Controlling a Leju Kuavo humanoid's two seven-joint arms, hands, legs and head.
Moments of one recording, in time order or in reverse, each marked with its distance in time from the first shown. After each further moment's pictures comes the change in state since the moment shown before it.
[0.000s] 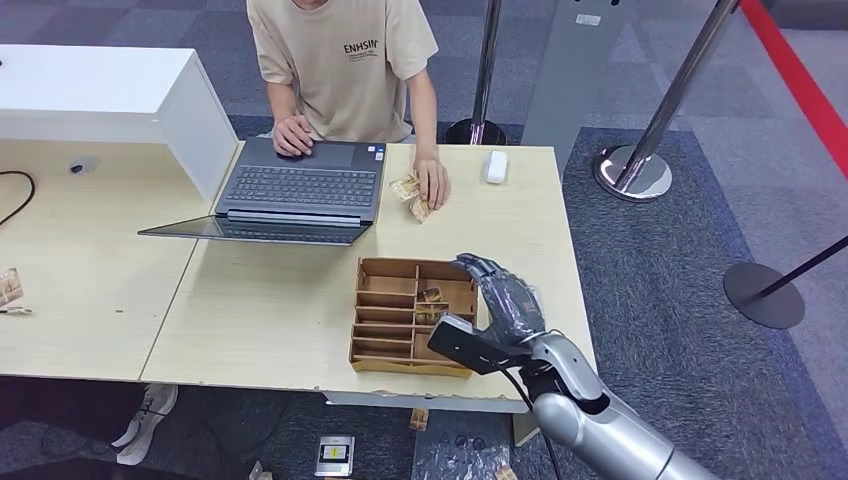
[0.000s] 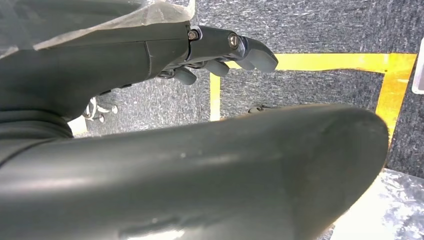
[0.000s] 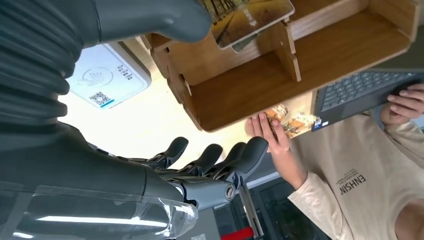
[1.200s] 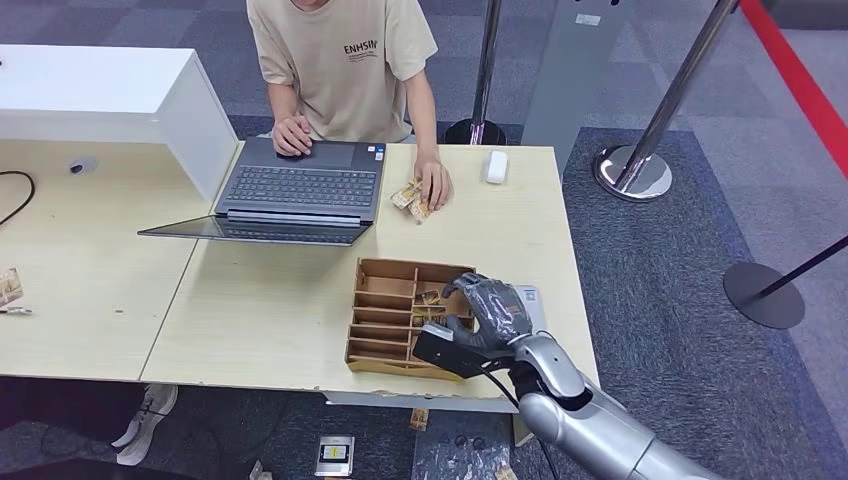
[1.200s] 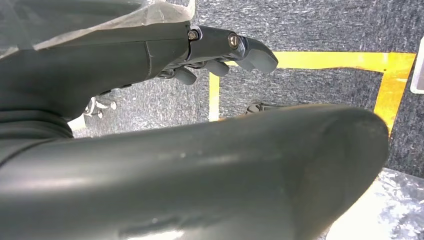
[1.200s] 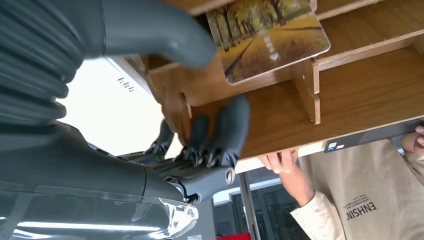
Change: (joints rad) left arm -0.001 -0.009 -0.002 0.000 0.017 0.012 -0.003; right arm -0.055 0.043 0.076 0.139 0.064 0.000 0.025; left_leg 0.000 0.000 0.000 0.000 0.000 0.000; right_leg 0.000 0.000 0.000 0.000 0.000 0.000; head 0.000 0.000
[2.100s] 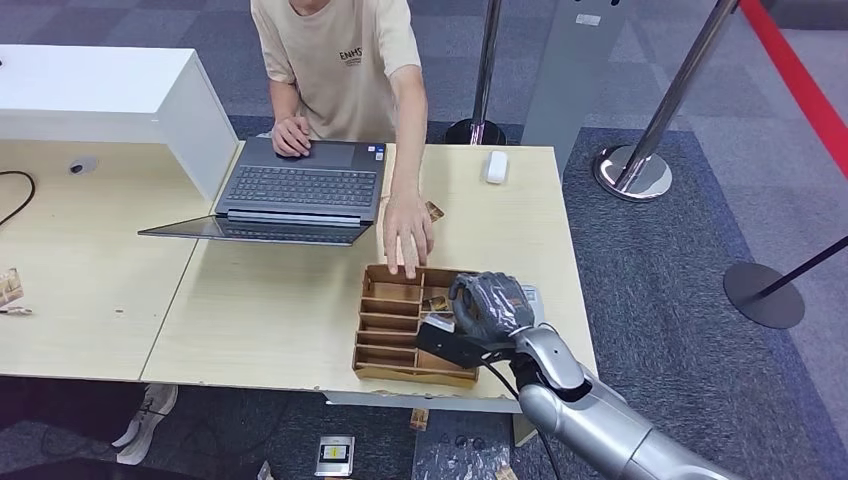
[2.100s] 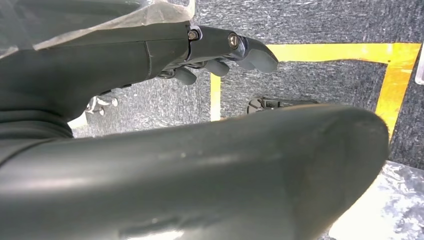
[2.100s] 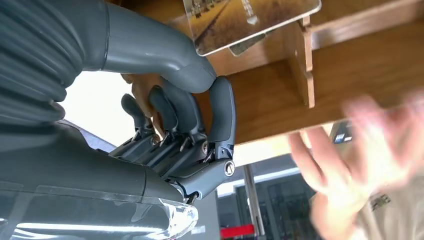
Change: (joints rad) left arm -0.001 -0.027 -0.016 0.000 0.010 0.018 0.003; right arm -0.034 0.006 0.010 0.048 0.011 -0.029 0.008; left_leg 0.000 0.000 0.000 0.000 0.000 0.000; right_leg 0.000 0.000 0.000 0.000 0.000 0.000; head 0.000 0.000
